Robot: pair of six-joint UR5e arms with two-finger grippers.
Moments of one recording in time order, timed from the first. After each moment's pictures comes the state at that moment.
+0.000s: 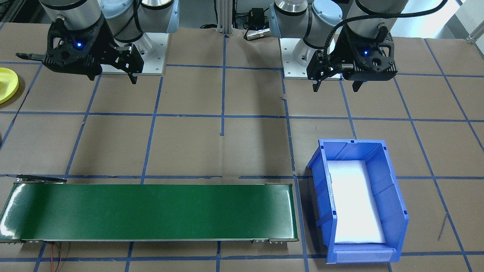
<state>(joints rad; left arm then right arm) -1.56 -1.54 -1.56 -1.64 1.61 0.01 1.59 -1.60 1.55 -1.47 -1.59 0.07</state>
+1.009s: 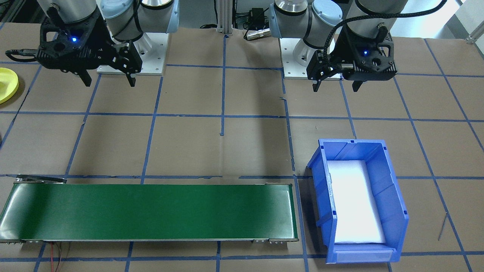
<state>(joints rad) -1.56 -1.54 -1.56 -1.64 1.61 0.01 1.59 -1.60 1.53 -1.53 -1.59 0.00</state>
